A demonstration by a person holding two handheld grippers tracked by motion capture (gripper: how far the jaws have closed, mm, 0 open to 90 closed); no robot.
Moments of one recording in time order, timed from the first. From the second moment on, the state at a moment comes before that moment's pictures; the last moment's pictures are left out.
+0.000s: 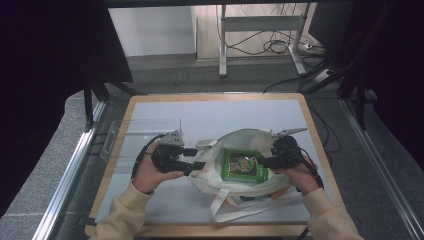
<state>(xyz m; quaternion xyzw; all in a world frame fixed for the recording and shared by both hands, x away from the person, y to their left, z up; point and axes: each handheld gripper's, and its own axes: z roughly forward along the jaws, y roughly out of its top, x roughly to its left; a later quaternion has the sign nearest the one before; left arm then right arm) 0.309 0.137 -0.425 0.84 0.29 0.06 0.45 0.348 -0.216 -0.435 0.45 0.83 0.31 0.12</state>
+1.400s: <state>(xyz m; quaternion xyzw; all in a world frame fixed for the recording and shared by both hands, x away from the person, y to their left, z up) 0.313 0.129 -0.431 0.86 0.25 0.04 0.45 0.388 -0.181 -0.494 0.58 0.80 0.14 0.04</state>
